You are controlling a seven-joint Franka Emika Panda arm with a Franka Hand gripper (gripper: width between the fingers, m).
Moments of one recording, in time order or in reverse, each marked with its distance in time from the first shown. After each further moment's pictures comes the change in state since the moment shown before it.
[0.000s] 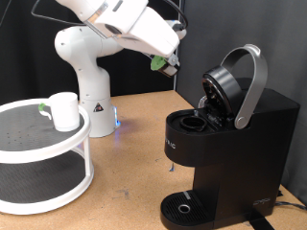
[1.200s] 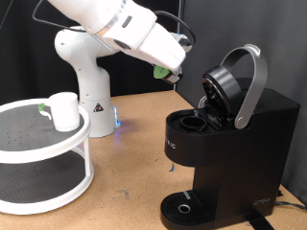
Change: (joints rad) arm -0.005 0.049 0.007 0.009 0.002 -0.068 -0.018
